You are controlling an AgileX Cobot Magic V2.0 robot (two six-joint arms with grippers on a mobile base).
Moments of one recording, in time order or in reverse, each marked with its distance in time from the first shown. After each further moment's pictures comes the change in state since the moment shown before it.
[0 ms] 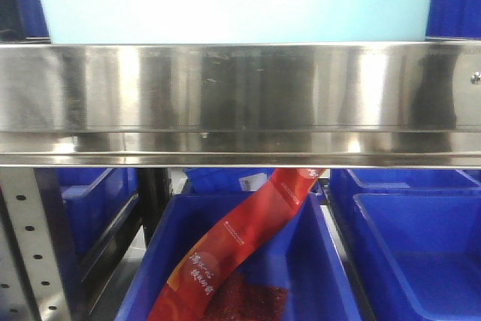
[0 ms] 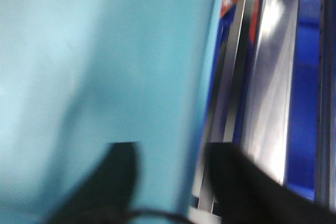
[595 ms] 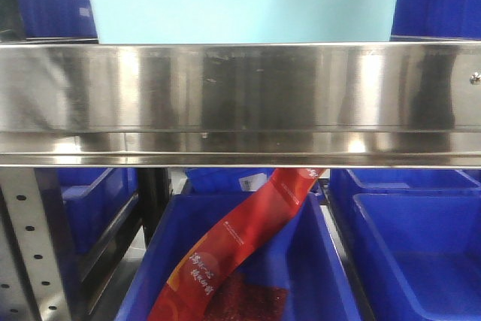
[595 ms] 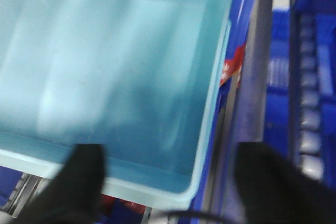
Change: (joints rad) left arm -0.004 -0.187 -0.096 0.092 -0.011 0.006; right arm 0.000 -0.124 -0.138 -0.024 0.026 0.002
